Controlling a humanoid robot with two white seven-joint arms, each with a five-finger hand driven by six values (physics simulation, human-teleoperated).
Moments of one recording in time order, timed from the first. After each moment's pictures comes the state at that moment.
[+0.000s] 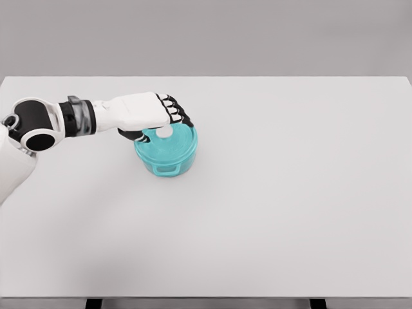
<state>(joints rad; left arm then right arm) -0.70 0.54 -0.57 -1.47 -0.62 -0.61 -0.61 0.05 0.00 -0.16 0.08 -0.01 -0.25 -0.32</state>
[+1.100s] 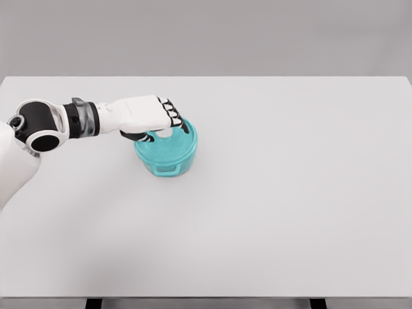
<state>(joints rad) -0.70 0.53 -0.59 -1.45 -0.65 -0.61 -0.61 0.05 0.00 -0.16 0.08 -0.01 -0.25 -0.32</state>
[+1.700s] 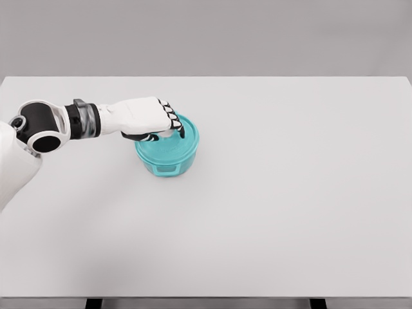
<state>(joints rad) -0.70 0.53 -0.60 -1.45 -0.65 -0.61 -0.61 0.05 0.00 -0.16 0.08 -0.01 -0.25 -0.32</state>
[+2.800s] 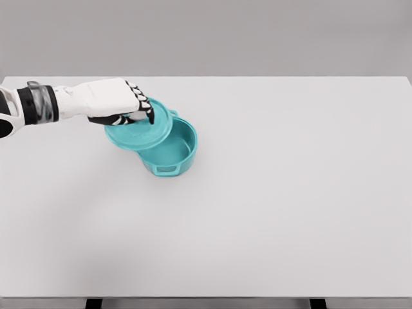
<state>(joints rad) -0.75 0.70 -0.59 -1.46 -0.46 -0.61 -0.61 0.05 0.00 -0.16 0.08 -0.01 -0.25 -0.32</state>
